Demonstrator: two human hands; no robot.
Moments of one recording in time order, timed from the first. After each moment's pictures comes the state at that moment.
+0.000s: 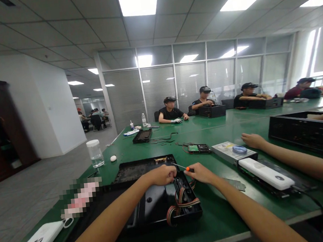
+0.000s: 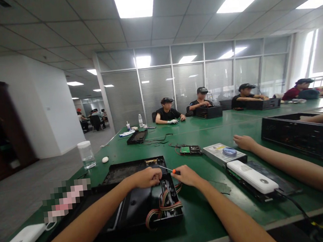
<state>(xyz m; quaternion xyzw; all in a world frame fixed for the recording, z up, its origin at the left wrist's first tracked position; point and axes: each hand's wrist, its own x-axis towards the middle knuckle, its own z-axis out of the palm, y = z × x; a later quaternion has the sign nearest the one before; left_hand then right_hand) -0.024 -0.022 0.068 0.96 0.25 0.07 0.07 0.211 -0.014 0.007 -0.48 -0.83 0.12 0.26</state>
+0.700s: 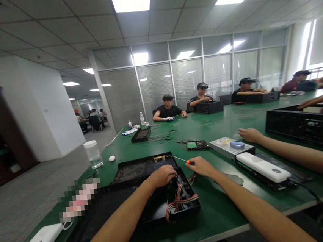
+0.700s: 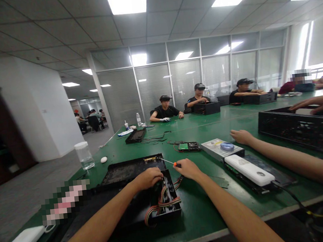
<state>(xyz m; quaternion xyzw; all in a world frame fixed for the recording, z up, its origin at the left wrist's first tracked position) -0.007 -0.004 0.026 0.97 0.21 0.14 -0.01 0.230 -0.005 0.007 -0.56 -0.79 0.05 0.25</state>
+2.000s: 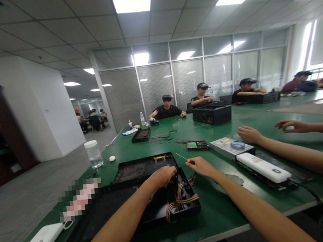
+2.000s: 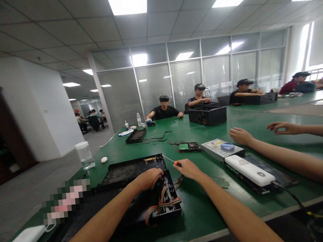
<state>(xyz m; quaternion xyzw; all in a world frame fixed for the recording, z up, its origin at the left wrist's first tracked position) -0.007 -0.009 0.022 0.95 0.30 0.11 -0.02 0.228 -0.008 0.010 -0.54 -0.80 0.06 0.27</state>
